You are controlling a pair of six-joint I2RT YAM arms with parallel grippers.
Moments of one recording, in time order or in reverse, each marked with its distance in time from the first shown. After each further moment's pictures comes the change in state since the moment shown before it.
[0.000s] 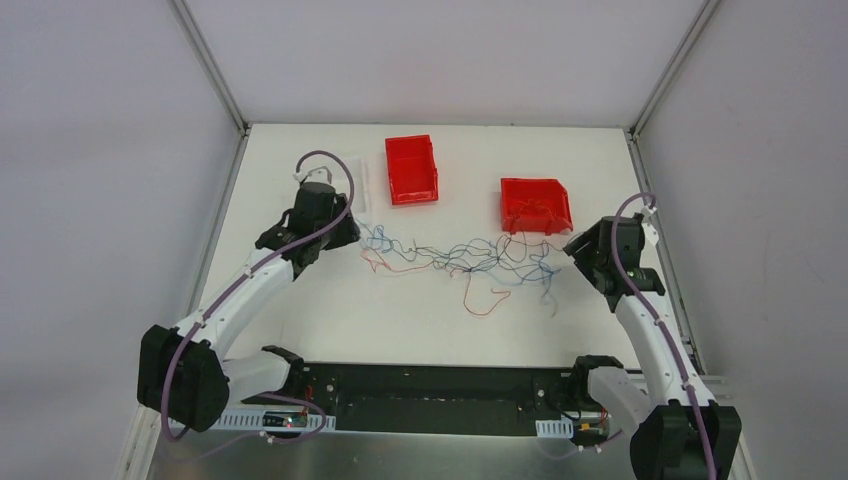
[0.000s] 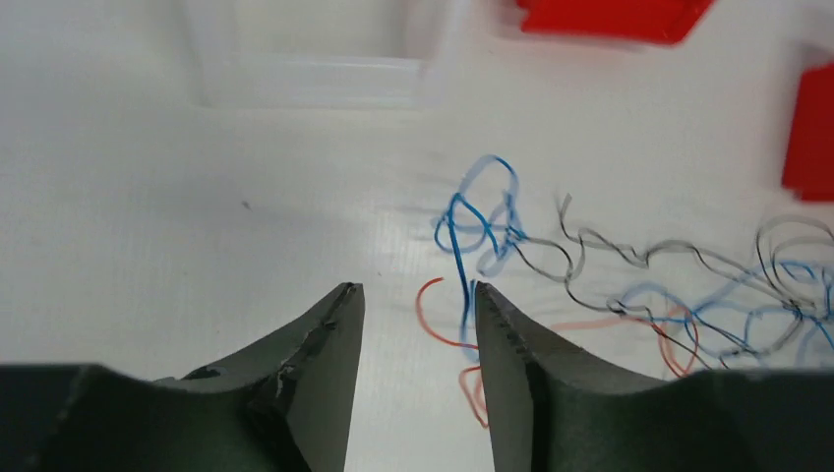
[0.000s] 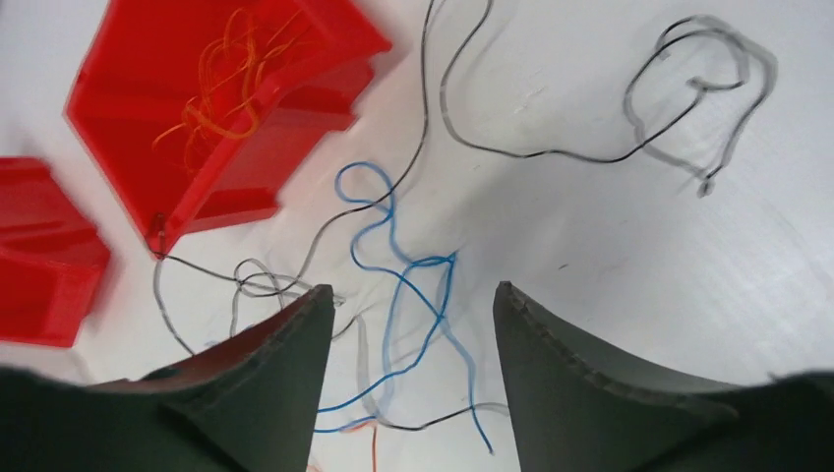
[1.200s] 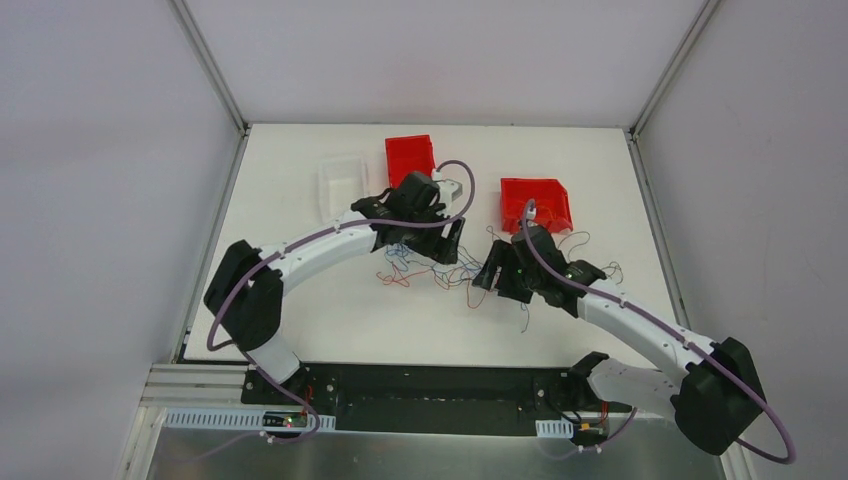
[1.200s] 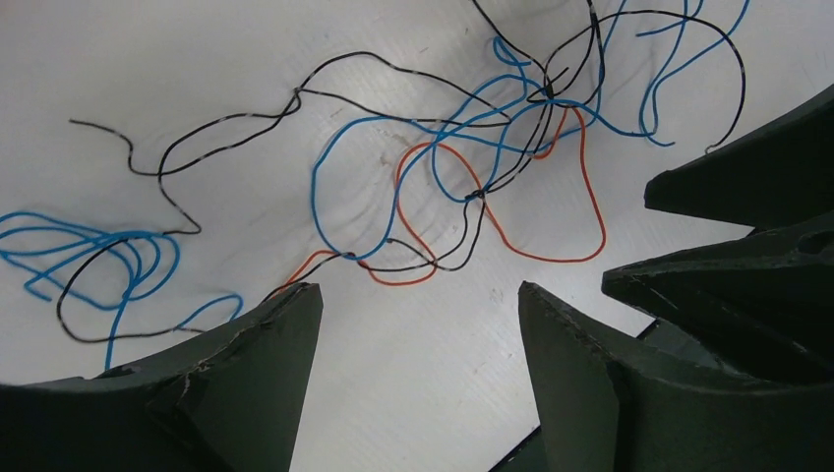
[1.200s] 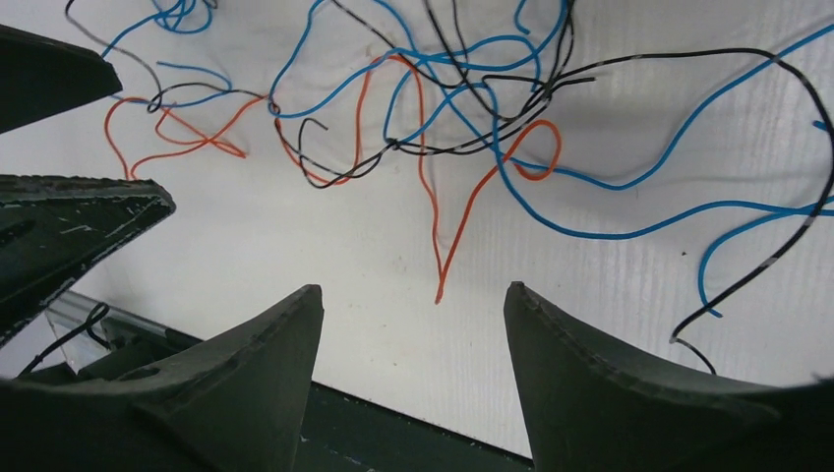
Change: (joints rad) left arm -0.404 0.448 0.386 -0.057 0.356 0.247; right arm 0.636 0.163 0.035 0.046 -0.273 0.003
